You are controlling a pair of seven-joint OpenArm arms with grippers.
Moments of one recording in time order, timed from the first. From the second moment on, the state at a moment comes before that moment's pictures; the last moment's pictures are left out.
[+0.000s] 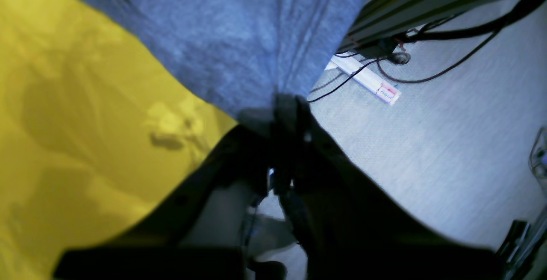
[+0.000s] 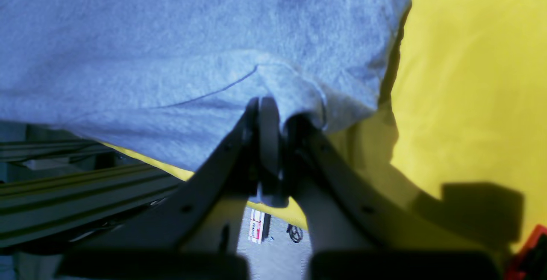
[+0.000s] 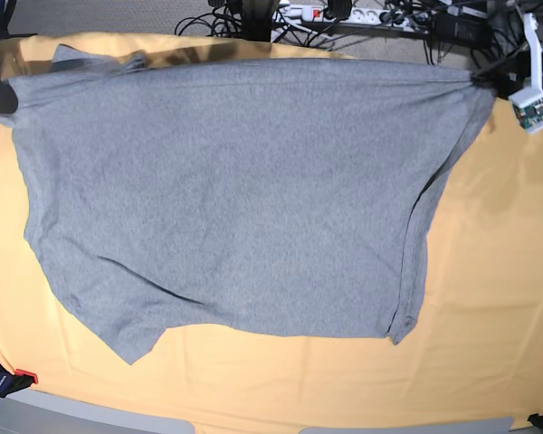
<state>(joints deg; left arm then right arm) 52.0 -53.6 -54.9 129.6 -89.3 -43.9 79.9 -31.3 29.7 57.4 97.5 79.0 41.8 -82.7</state>
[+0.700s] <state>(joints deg) 44.9 -53.3 -54.7 119.1 -89.2 -43.9 78.2 -31.3 28.8 57.2 97.5 79.7 41.8 -82.8</state>
